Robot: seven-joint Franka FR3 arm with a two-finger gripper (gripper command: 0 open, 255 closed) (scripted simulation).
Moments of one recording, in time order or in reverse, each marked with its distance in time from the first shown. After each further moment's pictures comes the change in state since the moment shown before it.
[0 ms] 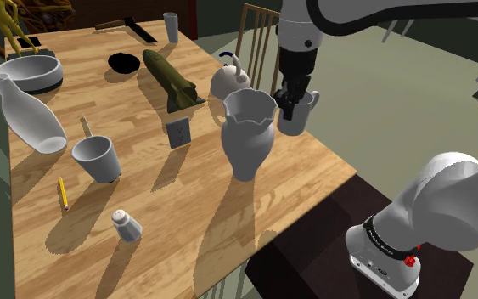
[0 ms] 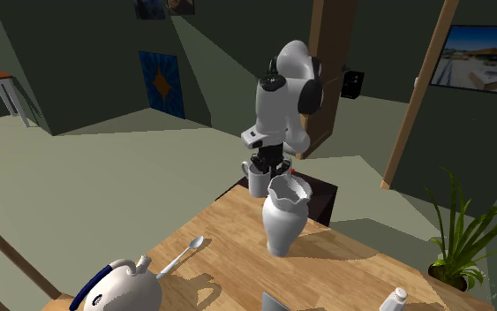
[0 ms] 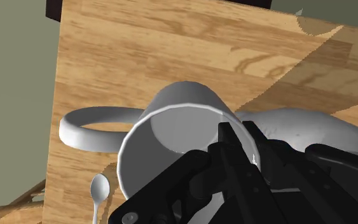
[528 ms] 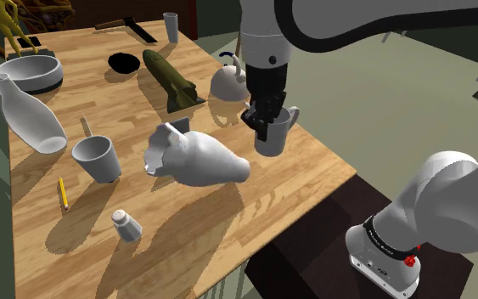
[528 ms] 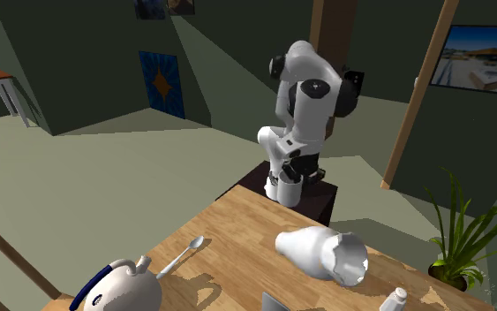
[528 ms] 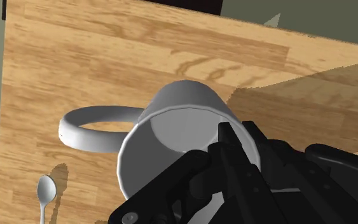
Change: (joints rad) arm 0.074 0.105 0.142 0.104 0.064 -0.004 0.200
